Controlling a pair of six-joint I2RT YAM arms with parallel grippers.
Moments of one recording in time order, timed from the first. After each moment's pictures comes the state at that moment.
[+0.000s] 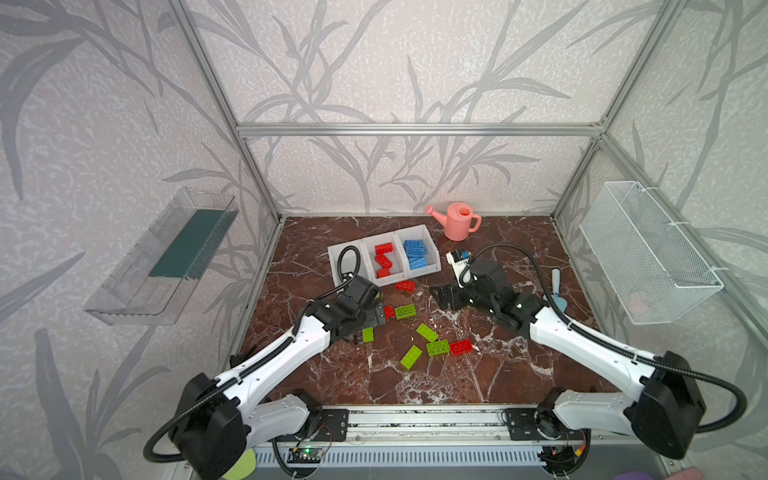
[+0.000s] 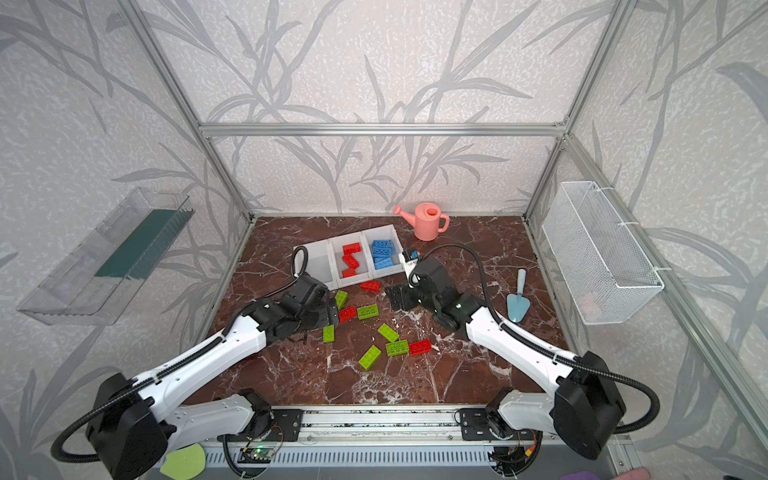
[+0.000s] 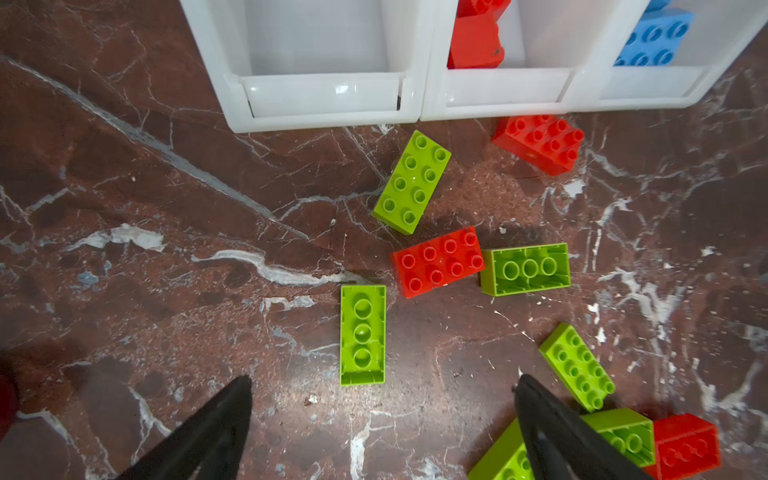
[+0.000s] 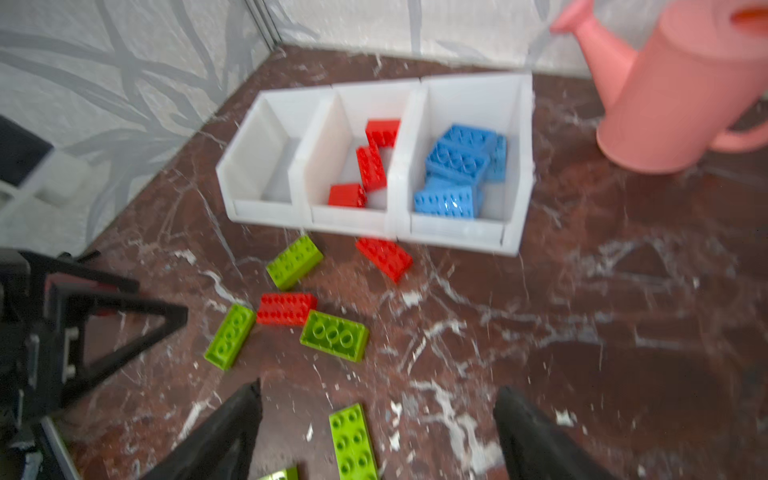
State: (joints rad) left arm -0.62 1.22 0.85 -0.73 -0.26 -0.82; right arm 0.69 1.21 0.79 -0.18 -0.01 0.31
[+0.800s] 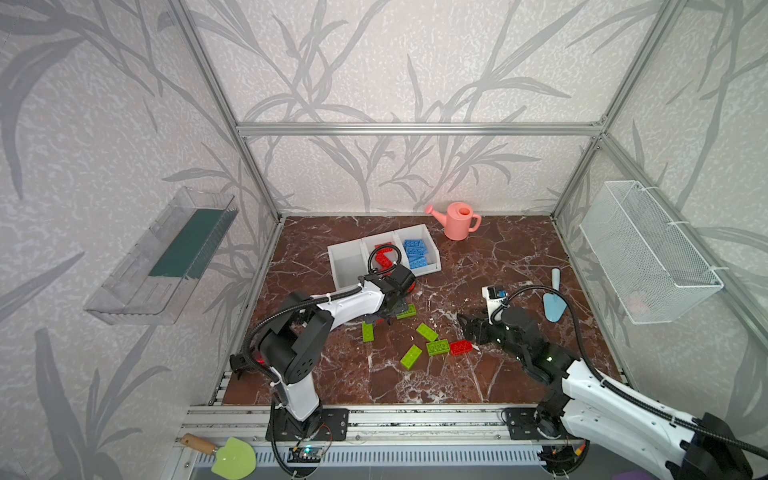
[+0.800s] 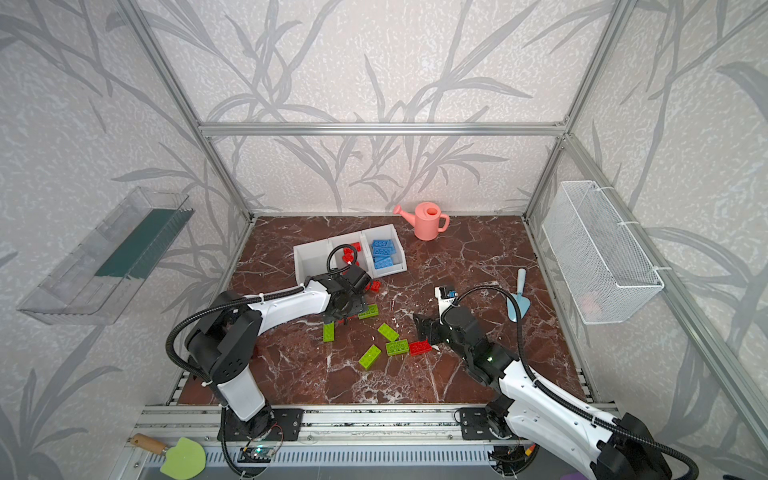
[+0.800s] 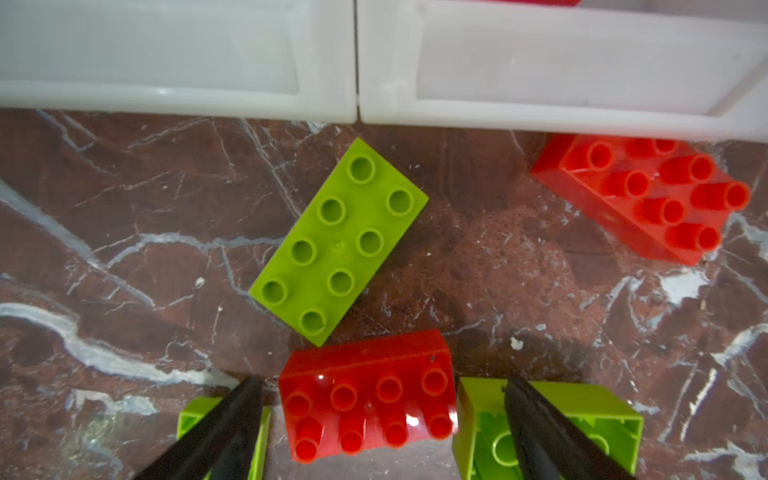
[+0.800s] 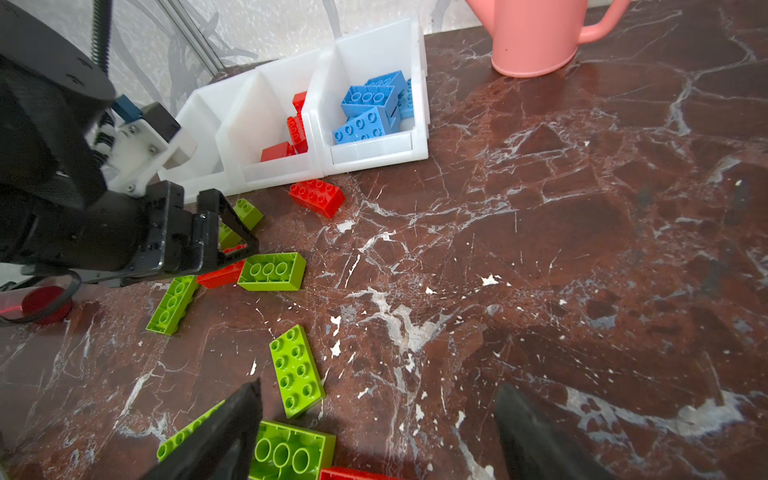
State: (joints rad) left arm -0.66 1.78 1.11 -0.65 -0.30 -0.99; right arm 0.69 0.83 0.37 -0.02 0.12 0.42
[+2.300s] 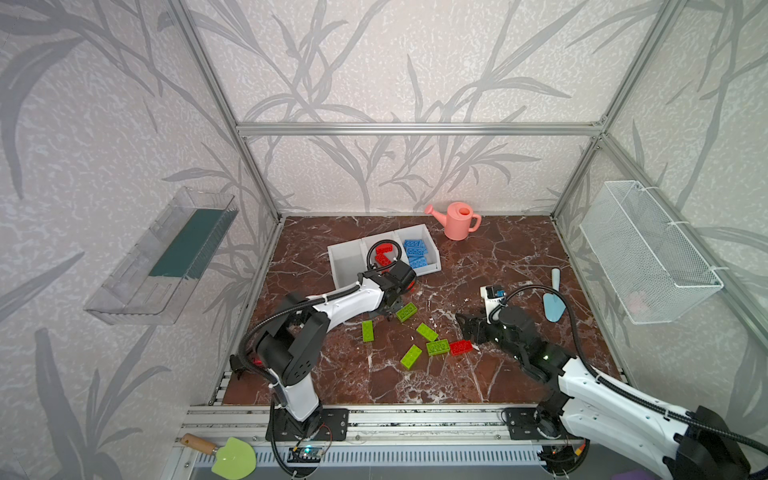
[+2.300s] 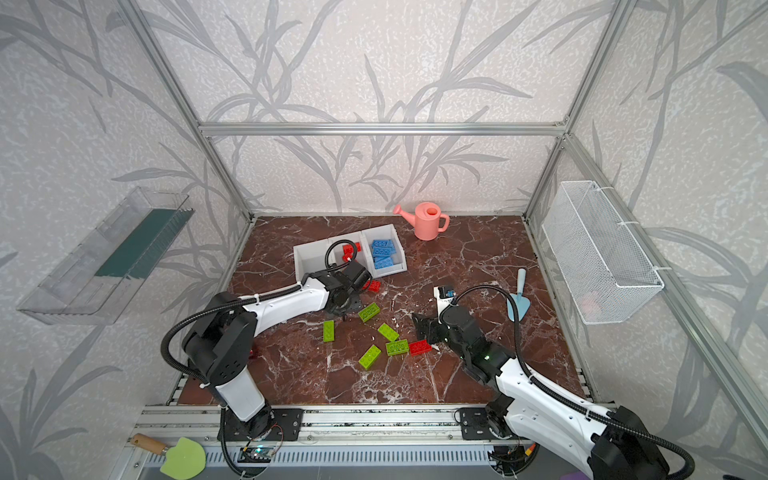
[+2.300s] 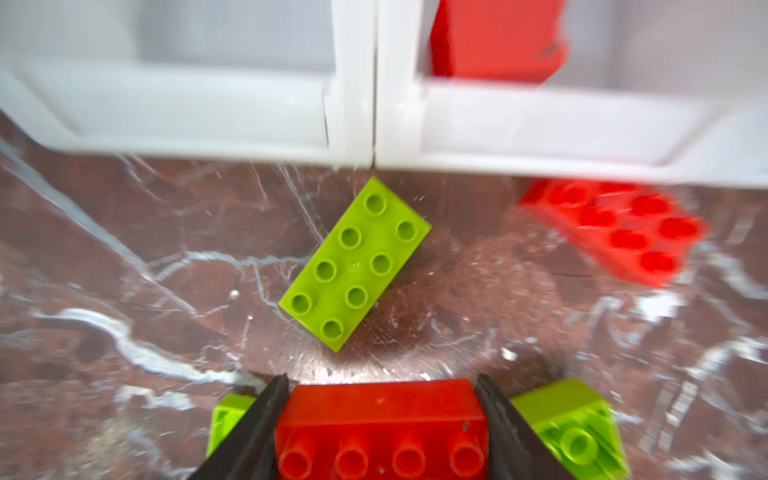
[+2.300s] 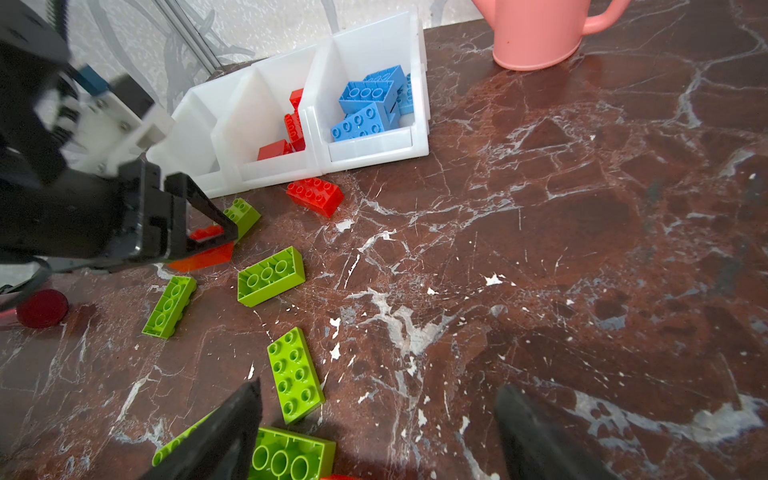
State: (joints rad) left arm -0.66 1.72 1.17 -0.71 -0.36 -0.97; right arm 0.69 0.89 0.36 0.02 0.12 0.43
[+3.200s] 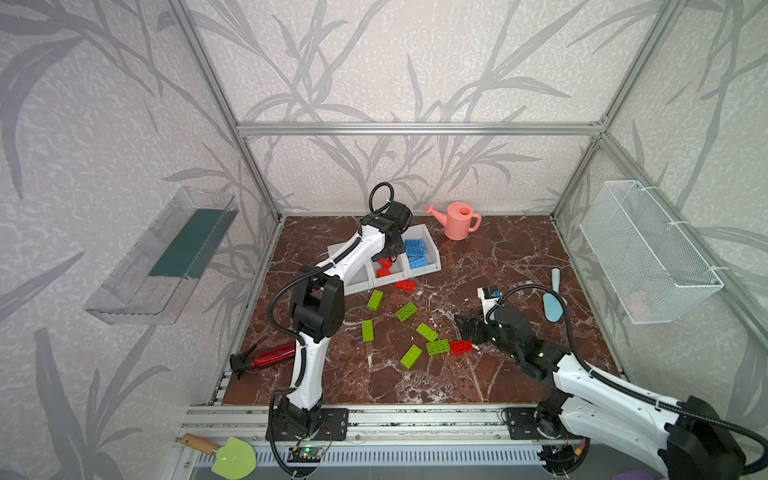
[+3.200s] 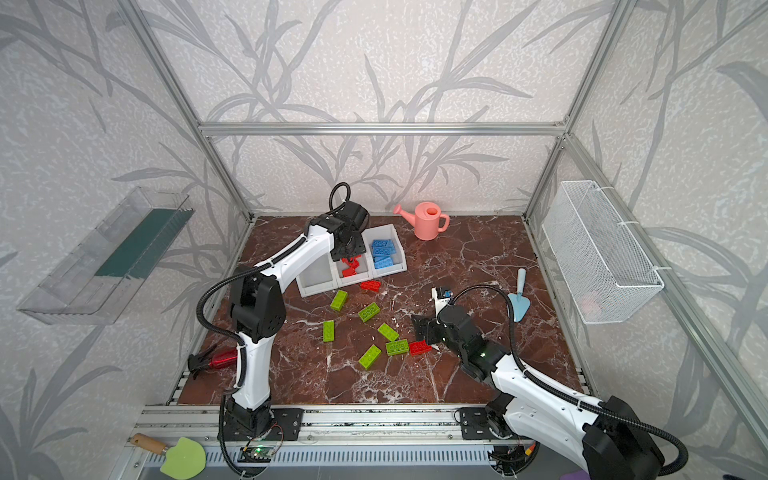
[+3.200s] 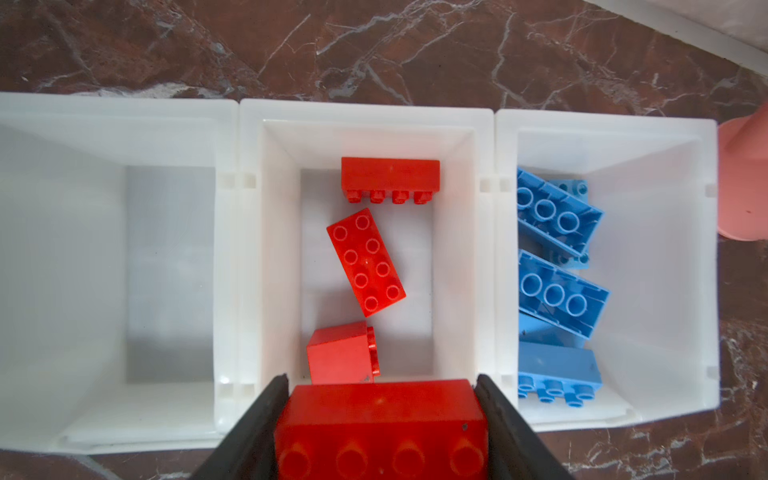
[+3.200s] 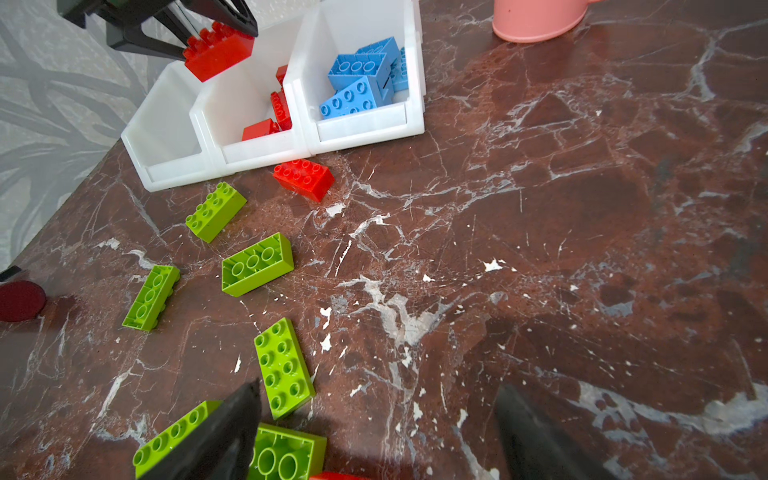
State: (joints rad) left arm -0.45 2.14 1.95 -0.95 -0.27 -0.73; right arm 0.69 0.94 0.36 0.03 0.12 0.44
